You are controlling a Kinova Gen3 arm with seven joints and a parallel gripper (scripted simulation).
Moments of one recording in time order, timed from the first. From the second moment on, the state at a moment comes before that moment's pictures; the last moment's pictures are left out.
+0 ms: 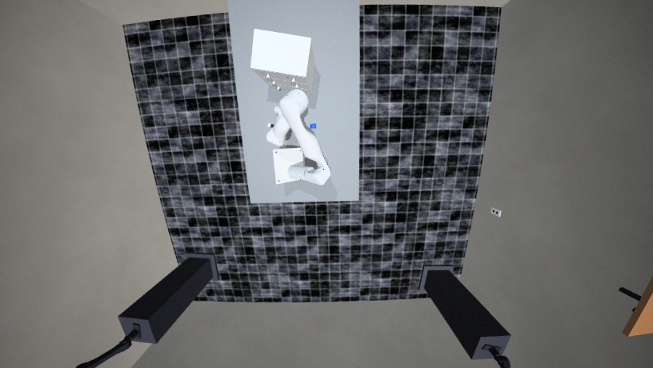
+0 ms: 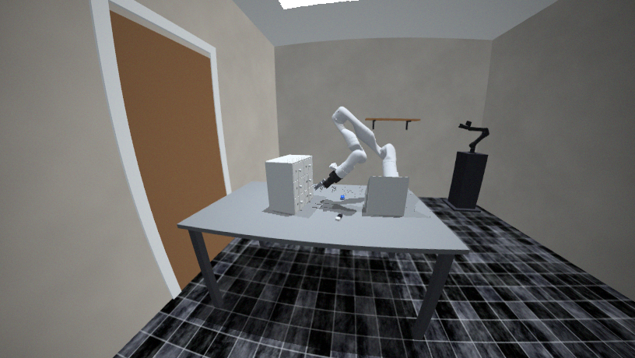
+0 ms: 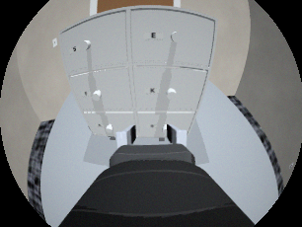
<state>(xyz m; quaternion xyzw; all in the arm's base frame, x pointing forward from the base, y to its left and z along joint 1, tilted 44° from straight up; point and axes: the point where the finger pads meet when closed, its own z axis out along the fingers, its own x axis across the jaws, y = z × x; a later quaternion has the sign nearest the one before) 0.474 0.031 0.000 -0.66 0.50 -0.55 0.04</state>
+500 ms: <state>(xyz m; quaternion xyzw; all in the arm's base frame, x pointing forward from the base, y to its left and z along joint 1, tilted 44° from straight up) 0.463 0.040 0.007 -0.66 0.54 -0.52 -0.01</state>
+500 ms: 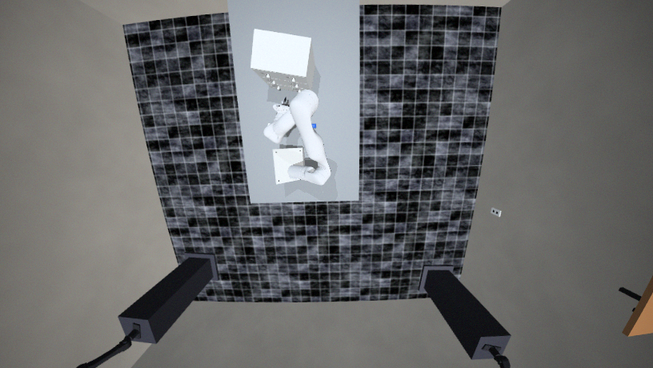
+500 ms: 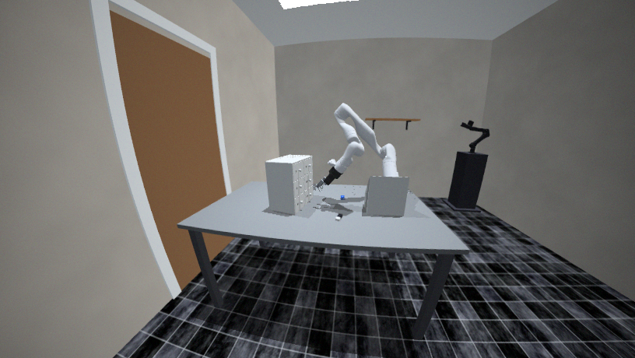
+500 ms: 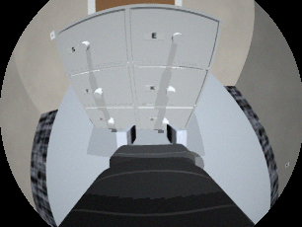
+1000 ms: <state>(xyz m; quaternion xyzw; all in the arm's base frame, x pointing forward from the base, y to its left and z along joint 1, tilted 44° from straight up) 0.454 0.050 0.017 -0.66 0.57 -0.48 -0.05</state>
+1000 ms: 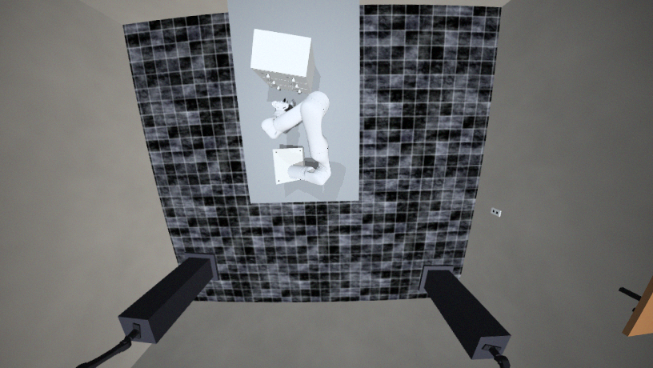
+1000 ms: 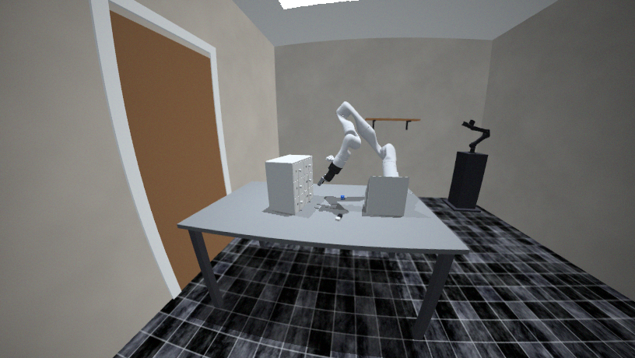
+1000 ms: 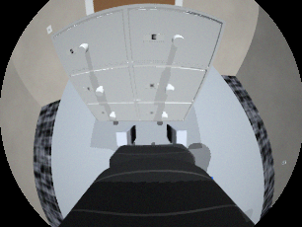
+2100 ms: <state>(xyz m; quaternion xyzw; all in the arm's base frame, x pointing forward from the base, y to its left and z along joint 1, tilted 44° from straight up) 0.433 0.075 0.038 -0.65 0.64 -0.39 -0.15</state>
